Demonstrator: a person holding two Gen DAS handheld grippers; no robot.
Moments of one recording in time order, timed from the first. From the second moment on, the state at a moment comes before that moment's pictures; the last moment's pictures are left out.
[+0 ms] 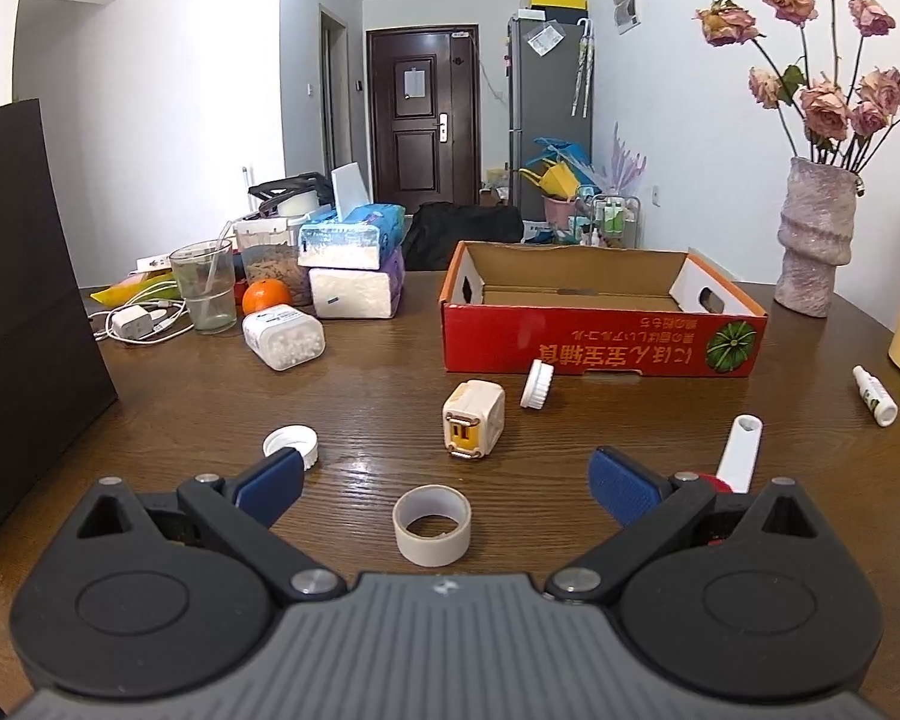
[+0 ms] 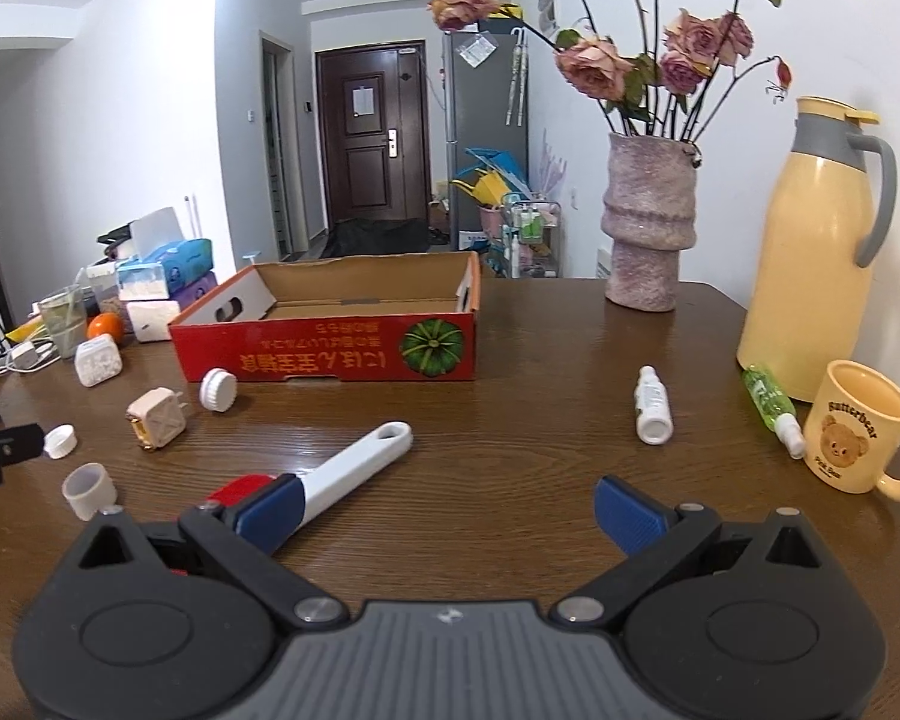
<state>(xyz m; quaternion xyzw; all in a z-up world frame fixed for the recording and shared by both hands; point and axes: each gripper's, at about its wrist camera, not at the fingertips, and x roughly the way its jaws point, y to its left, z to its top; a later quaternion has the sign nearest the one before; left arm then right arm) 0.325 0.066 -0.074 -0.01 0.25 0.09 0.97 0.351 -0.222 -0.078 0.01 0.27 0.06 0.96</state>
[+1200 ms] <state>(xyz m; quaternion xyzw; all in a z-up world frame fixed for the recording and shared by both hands) 0.412 0.089 -0.098 0.00 0.30 0.14 0.94 0.513 -0.390 -0.131 -0.02 0.28 -0.14 0.95</state>
